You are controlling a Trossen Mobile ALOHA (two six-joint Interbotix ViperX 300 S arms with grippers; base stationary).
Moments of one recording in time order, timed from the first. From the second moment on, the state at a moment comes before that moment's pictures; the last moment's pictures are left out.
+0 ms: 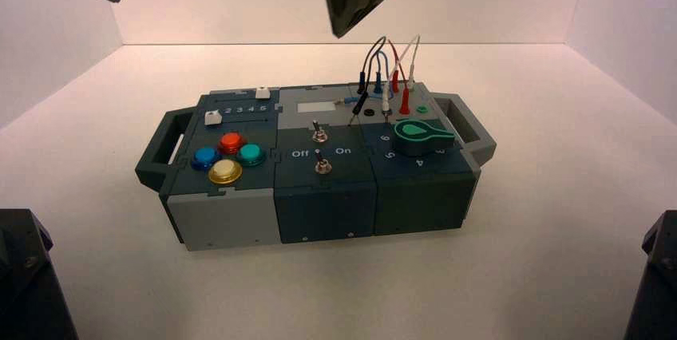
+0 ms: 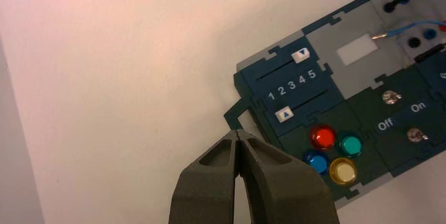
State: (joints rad) left arm -0.32 -0.72 0.96 0.04 0.79 0.07; right arm 0.76 0.04 0.45 -0.01 0.67 -0.04
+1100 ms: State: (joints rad) left arm -0.31 -0.70 0.96 0.03 0.79 0.07; right arm 0.81 0.35 0.16 0.13 0.79 0.00
